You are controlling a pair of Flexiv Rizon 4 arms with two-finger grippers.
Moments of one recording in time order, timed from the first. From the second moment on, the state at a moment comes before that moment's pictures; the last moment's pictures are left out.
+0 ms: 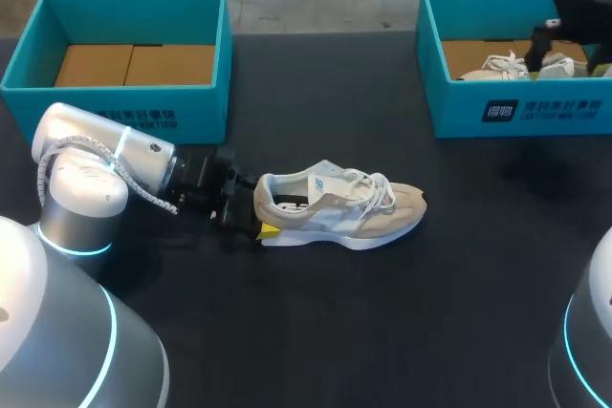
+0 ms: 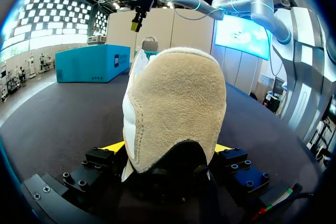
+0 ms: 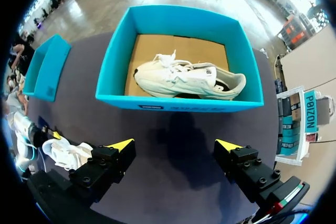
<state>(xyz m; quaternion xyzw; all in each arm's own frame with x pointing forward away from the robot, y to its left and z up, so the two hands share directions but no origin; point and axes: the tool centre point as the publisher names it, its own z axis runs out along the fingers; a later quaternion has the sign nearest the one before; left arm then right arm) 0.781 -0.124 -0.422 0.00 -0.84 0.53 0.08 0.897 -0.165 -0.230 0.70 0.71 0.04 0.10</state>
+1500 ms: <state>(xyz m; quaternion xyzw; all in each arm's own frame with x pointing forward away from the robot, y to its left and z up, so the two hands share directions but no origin) 0.781 -0.124 -0.422 0.00 -0.84 0.53 0.08 0.835 -0.016 -0.256 0.71 0.71 0.06 0.00</state>
